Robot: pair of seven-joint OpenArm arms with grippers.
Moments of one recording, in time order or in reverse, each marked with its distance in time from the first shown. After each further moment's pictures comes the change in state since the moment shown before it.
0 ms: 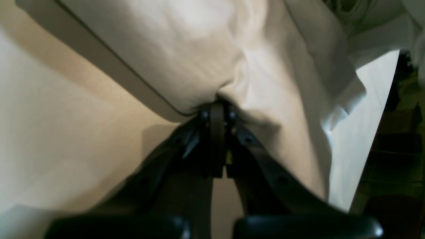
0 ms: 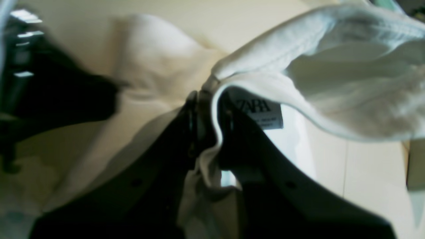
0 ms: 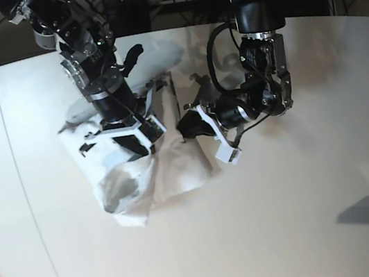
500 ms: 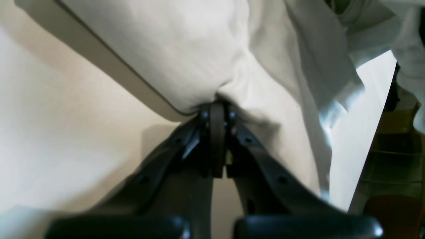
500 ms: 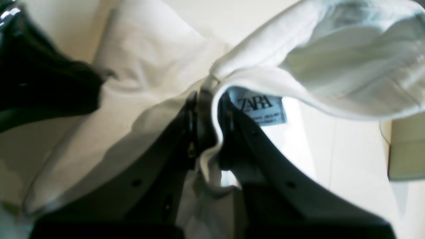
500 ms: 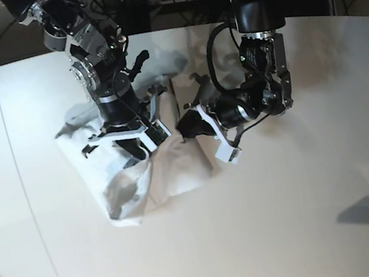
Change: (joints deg) left arm 0.2 0.0 0.0 0.0 -0.2 0.0 0.1; right arm 0.8 -2.6 0.1 -5.0 -4.6 -3.0 -1.4
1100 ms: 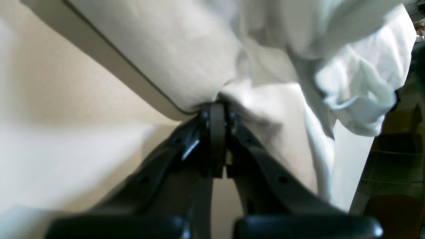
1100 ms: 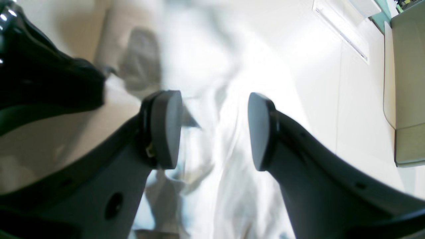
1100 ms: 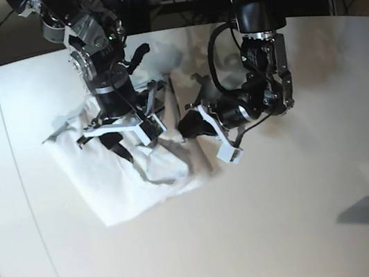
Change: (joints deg) left arm -0.2 -0.2 -0.4 0.0 0.1 0.0 0.0; right arm -3.1 0.0 -0.3 3.1 -0.1 -1.8 0.0
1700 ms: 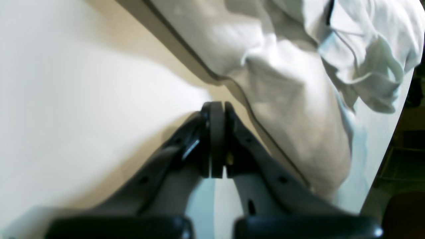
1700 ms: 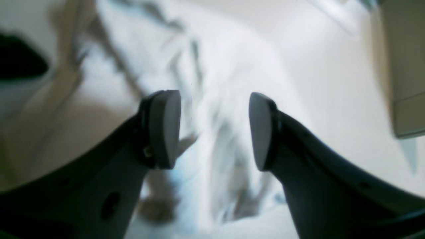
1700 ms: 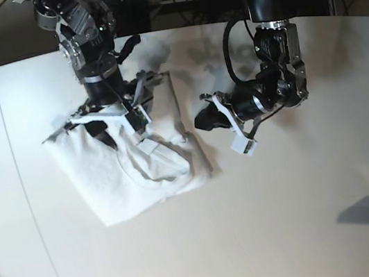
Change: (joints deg) left arm 3.2 -4.5 -0.1 5.3 -0.2 0.0 0.0; right arm -6.0 -0.2 3.5 1.9 0.2 0.1 0.0
